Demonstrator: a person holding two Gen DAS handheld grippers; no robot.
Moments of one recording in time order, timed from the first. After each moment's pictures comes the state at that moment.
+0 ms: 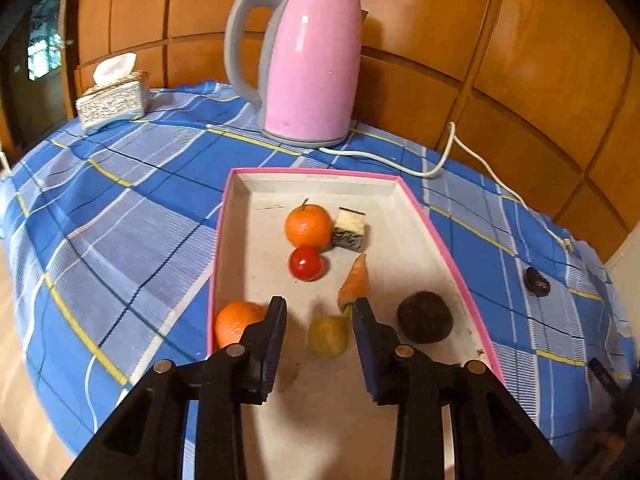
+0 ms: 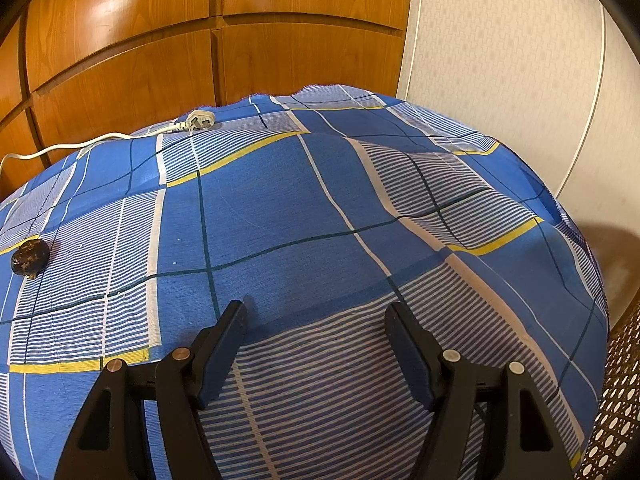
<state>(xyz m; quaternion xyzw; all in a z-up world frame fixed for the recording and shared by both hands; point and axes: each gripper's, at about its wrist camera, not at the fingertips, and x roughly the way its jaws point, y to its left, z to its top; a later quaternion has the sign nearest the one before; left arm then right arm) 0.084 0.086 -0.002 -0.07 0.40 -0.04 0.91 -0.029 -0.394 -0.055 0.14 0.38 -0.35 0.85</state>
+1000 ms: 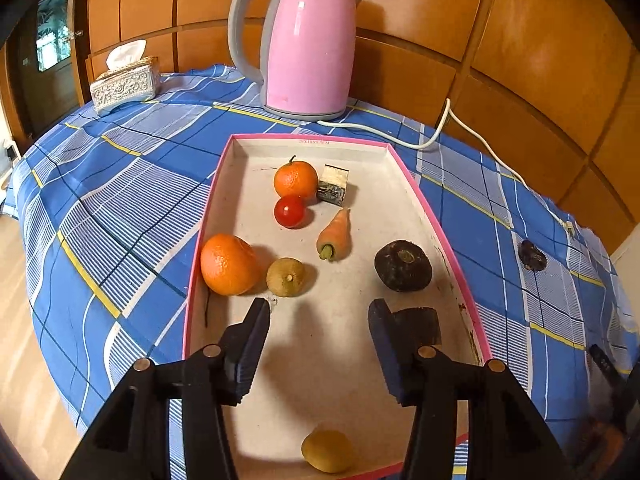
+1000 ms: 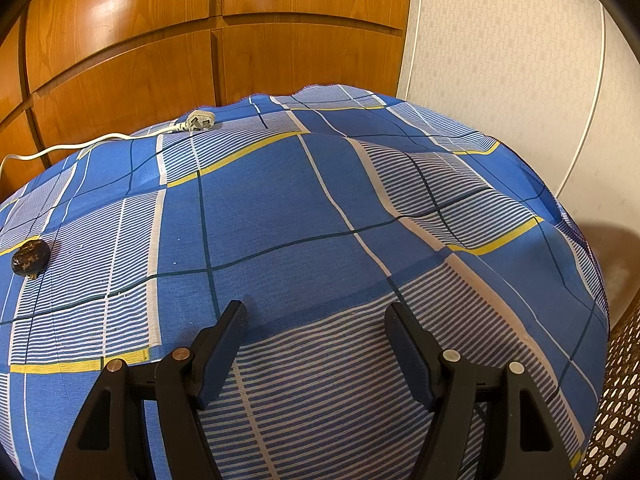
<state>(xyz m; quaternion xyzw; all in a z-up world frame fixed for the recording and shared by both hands) 0.053 0.061 -0.007 -0.07 0.43 -0.02 0.90 -0.029 -0.394 -0.055 0.14 0.38 -0.35 0.85</state>
